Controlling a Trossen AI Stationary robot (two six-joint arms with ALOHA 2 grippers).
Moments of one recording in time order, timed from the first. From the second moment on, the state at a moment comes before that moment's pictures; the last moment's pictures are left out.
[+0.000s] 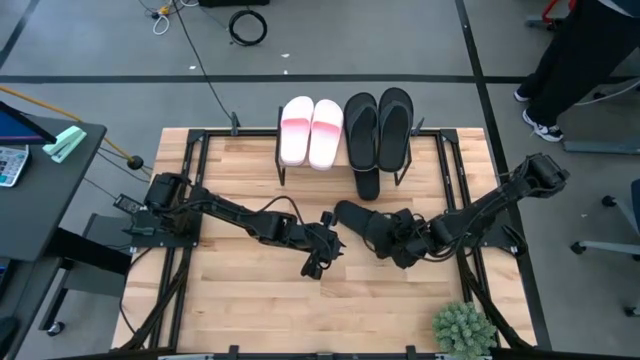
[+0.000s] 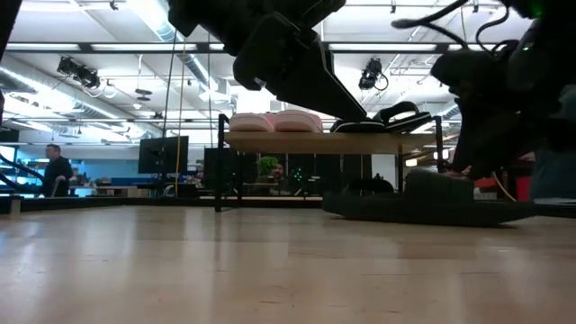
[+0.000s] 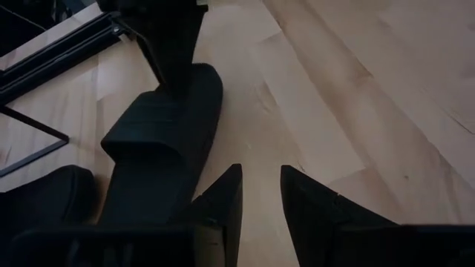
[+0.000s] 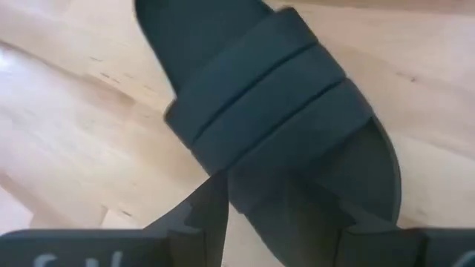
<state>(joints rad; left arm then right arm) -0.22 1.87 1.21 0.04 -0.16 0.30 0.44 1.34 0.66 -0.53 0.49 1.60</state>
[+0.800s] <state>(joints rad) -0.05 1.88 1.20 0.03 -0.16 0.27 0.39 1.34 0.44 -0.12 0.57 1.61</state>
